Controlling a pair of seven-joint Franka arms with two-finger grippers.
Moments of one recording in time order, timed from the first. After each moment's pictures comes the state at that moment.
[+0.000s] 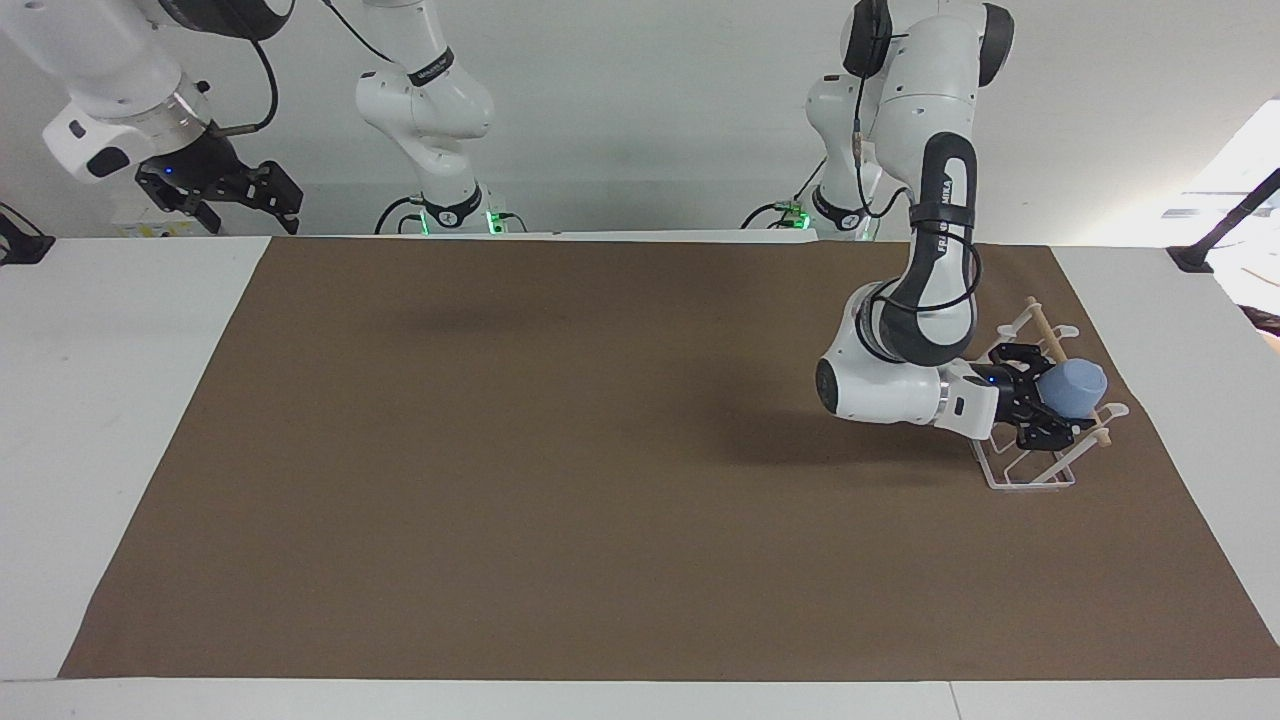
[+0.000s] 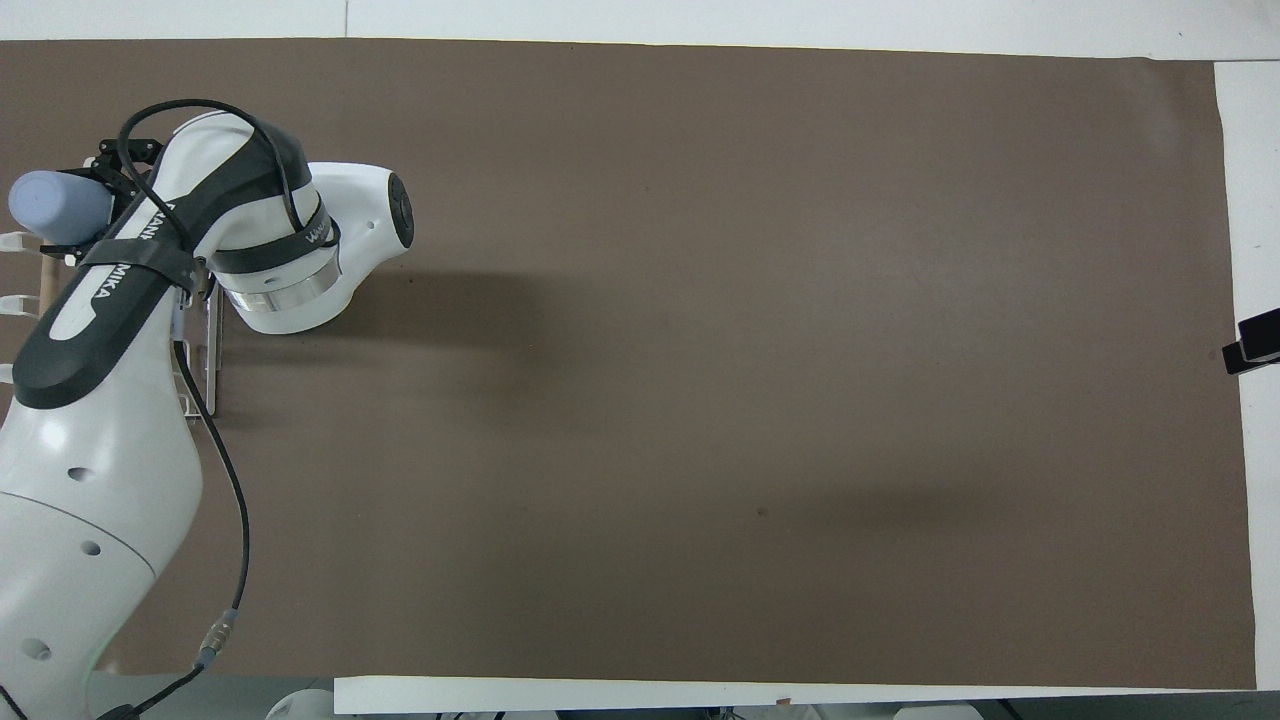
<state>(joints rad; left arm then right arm) -0.43 0.49 0.08 -1.76 1.33 1.47 -2.17 -0.20 -0.06 0.04 -1.58 -0.04 1.34 -0.14</state>
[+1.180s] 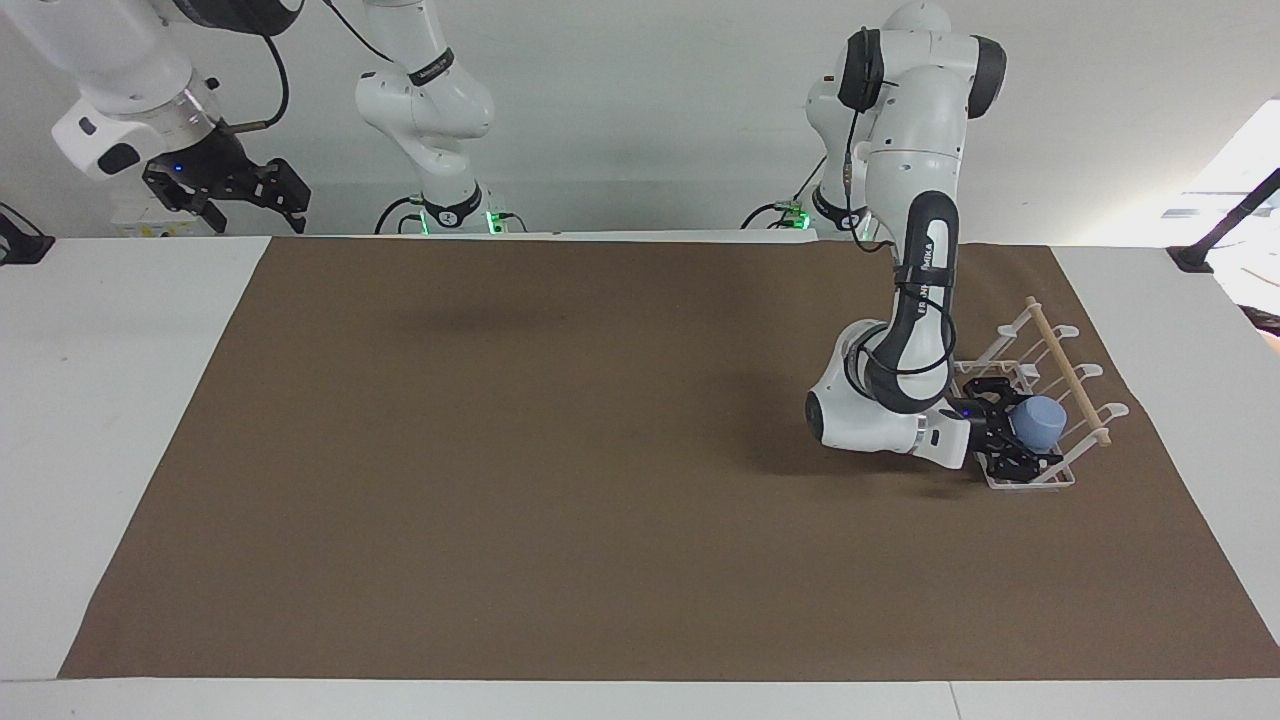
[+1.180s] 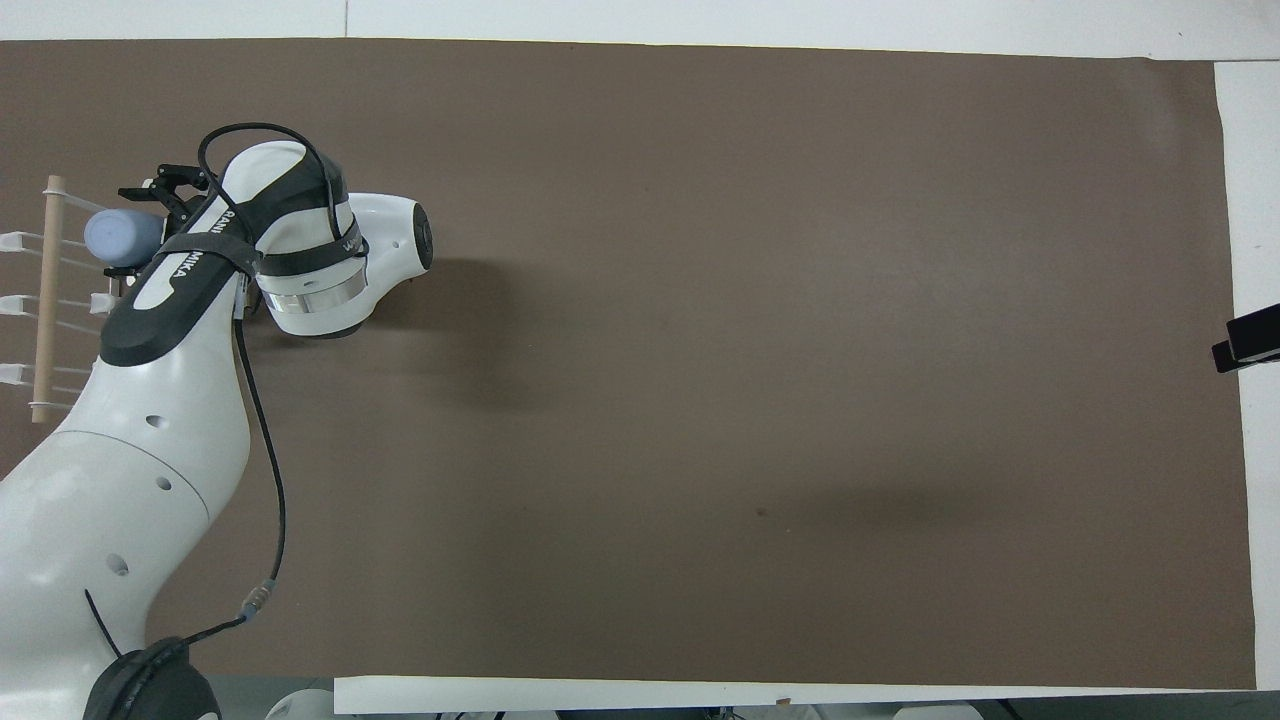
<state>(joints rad) -0.41 0.60 0.08 -1.75 1.33 1.52 -2.30 -0.19 -0.07 0.05 -1.58 -0.04 1.34 -0.14</state>
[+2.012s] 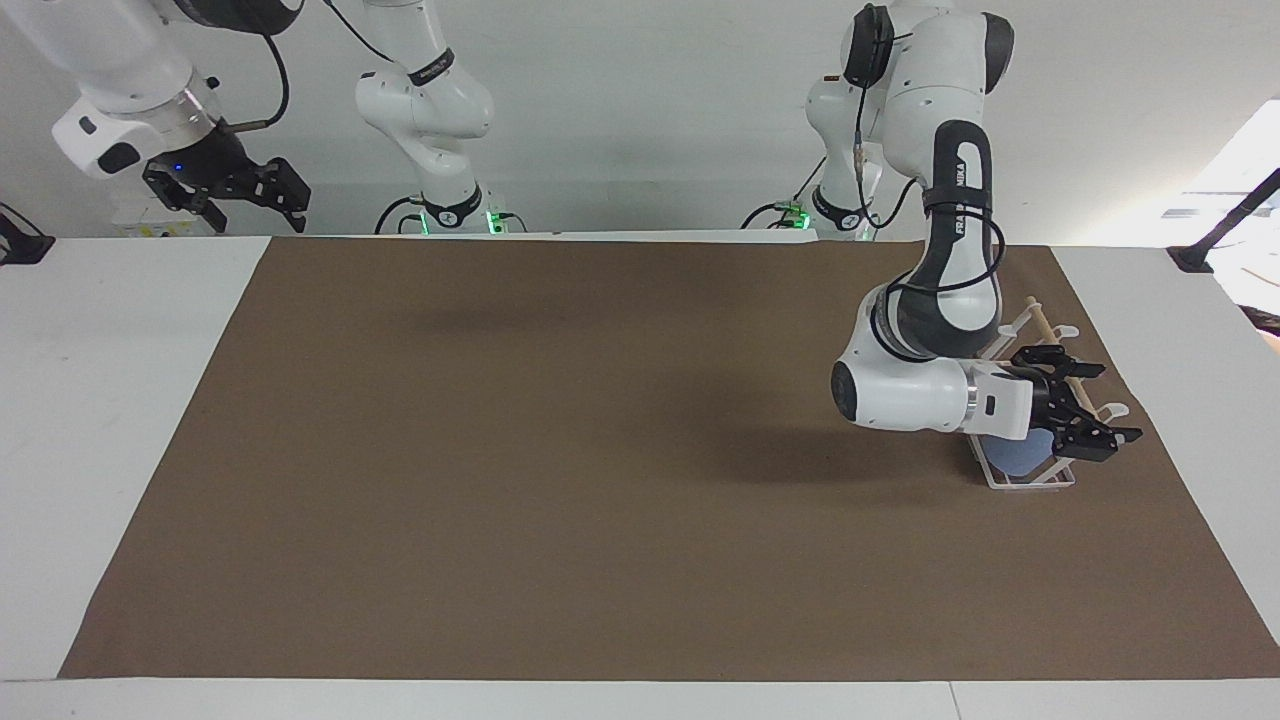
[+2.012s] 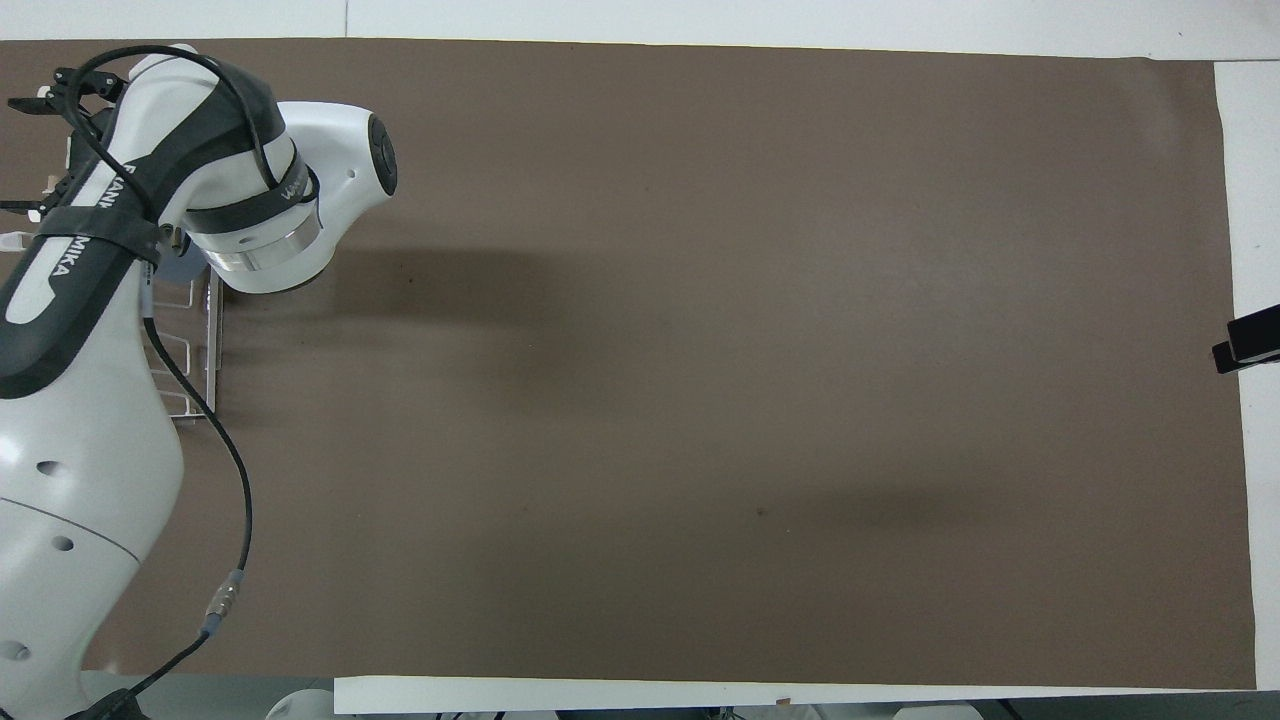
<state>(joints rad) -0.41 0.49 0.08 -1.59 1.37 1.44 -2.16 -0.19 -0.07 0.05 -1.58 -0.04 1.34 -0.14</state>
